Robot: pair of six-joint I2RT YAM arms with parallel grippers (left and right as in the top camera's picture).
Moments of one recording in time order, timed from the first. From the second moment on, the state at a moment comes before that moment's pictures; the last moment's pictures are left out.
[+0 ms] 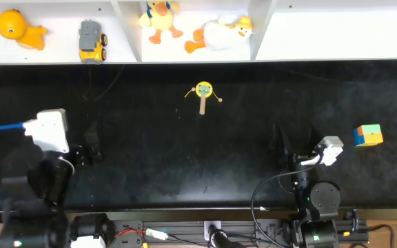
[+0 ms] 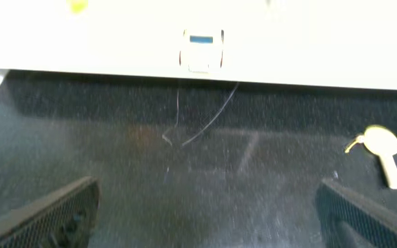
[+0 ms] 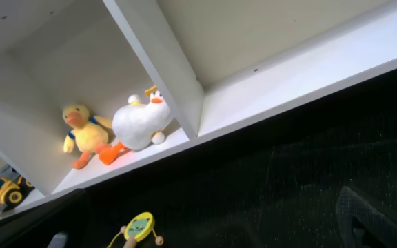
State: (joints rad) left arm 0.09 0.53 0.76 -0.73 0.02 -0.03; right arm 0.12 0.01 0.02 -0.02 -0.02 0.50
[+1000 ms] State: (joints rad) left arm -0.02 0.04 0.01 -0.08 -0.05 -0.23; right arm 0.12 0.01 0.02 -0.02 -0.02 0.50
